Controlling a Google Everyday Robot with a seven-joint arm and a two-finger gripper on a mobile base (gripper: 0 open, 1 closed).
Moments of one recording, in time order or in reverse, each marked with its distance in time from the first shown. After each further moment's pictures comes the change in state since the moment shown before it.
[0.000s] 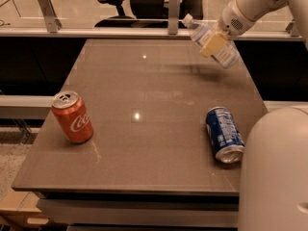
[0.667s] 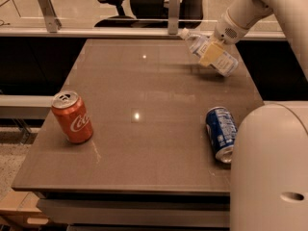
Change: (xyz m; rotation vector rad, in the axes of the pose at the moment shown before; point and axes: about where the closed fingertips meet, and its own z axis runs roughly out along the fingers) arm 0.019 0.009 0.029 -0.059 0.105 0.013
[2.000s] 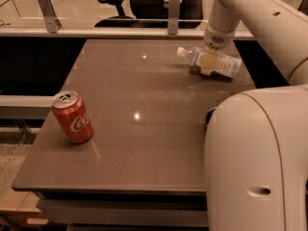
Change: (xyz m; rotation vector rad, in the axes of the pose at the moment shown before) arm 0.021 0.003 0.022 0.035 0.343 -0.072
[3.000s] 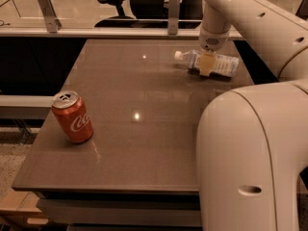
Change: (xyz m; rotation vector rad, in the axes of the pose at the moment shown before) arm -0.003 -0.001 0.011 0.015 0.083 -0.049
